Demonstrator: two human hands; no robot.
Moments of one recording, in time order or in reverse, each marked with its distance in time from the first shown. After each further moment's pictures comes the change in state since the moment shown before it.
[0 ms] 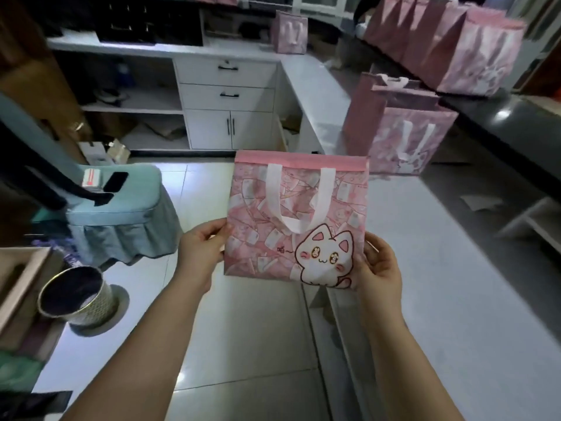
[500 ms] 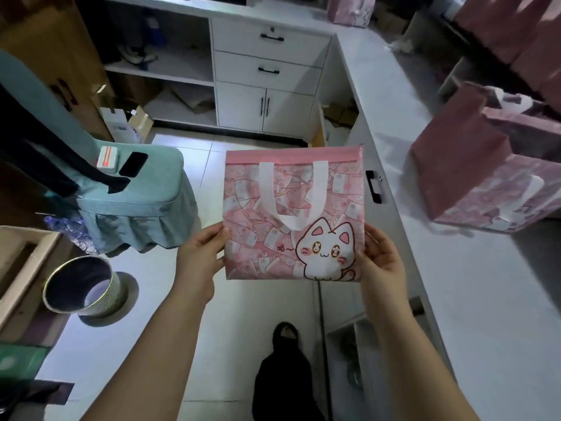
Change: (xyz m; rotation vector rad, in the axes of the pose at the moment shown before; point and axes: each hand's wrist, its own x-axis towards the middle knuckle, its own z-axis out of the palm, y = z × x) left_hand 0.208 0.001 -0.038 -0.165 0.188 -0.169; right_hand 0.192 0.062 0.165 -0.028 -0.245 0.118
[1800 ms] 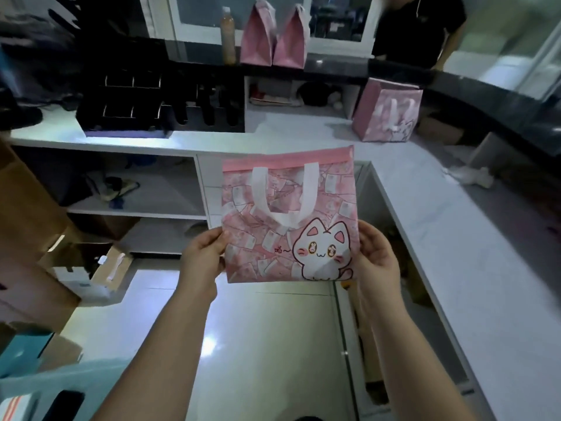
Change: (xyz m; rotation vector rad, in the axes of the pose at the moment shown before) left_hand 0.791 0.291 0.330 0.046 0.029 0.084; right_hand 0.844 -0.040 0.321 0.090 0.007 -0.107
